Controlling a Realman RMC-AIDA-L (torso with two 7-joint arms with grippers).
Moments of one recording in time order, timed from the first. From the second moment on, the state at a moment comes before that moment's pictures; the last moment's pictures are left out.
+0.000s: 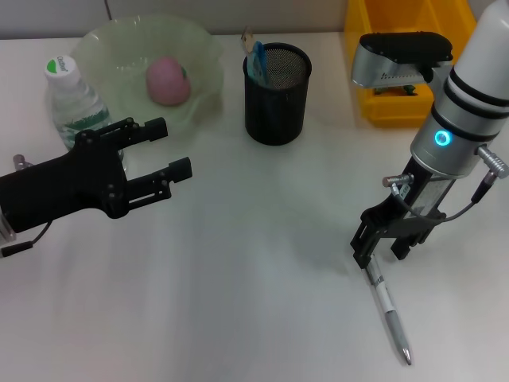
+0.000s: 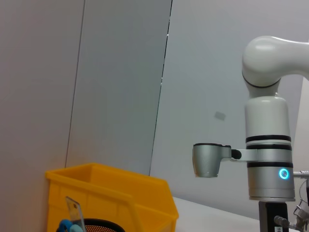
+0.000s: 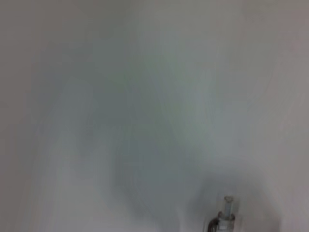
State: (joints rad) left arm -0.36 -2.07 0.79 0.62 1.66 1.66 -1.14; right arm 1.09 2.09 -1.10 -0.54 -2.80 -1.58 2.95
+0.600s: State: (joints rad) left arm -0.37 -2.07 0.79 0.61 1.66 1.65 -1.14; right arm 1.09 2.09 -1.10 -0.53 -2.79 -1.57 2.94
